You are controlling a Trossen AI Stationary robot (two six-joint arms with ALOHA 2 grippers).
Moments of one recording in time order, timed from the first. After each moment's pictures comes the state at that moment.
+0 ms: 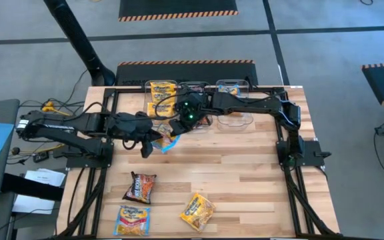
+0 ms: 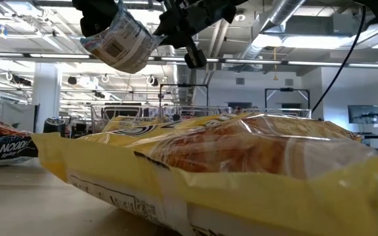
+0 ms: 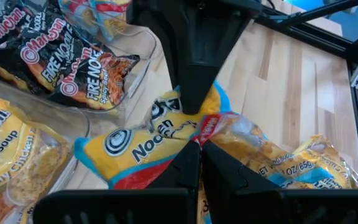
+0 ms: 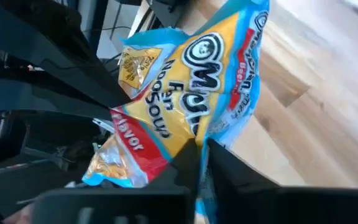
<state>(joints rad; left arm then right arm) -0.05 0.99 0.94 -0.50 -0.23 -0.40 -0.19 1.99 1.80 -0.52 -0.51 0.90</state>
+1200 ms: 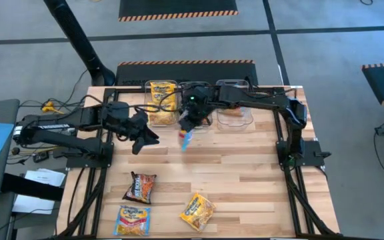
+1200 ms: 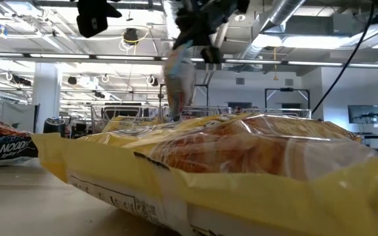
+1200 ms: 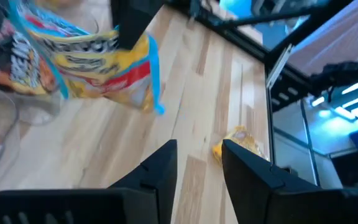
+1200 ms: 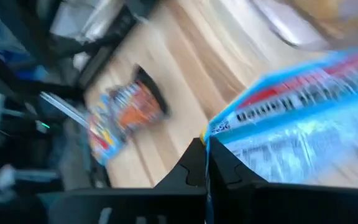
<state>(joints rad) 0.09 0.92 0.94 -0.50 0.17 -0.49 -0.23 1.90 1.80 -0.74 -0.43 0.62</state>
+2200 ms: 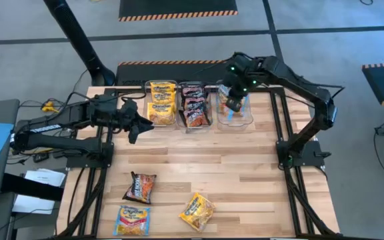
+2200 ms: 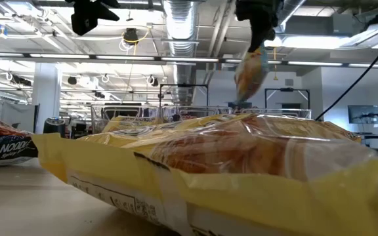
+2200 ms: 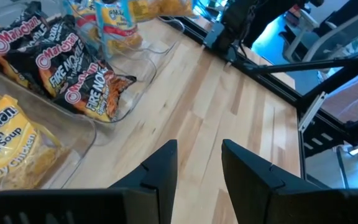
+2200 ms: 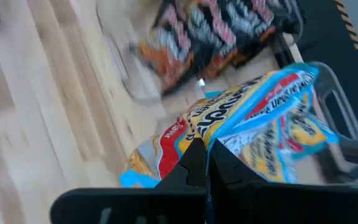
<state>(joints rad) 0.19 0.81 0.94 -0.53 0.04 -0.47 -0.50 1.60 1.80 -1.32 -0.07 -0.10</state>
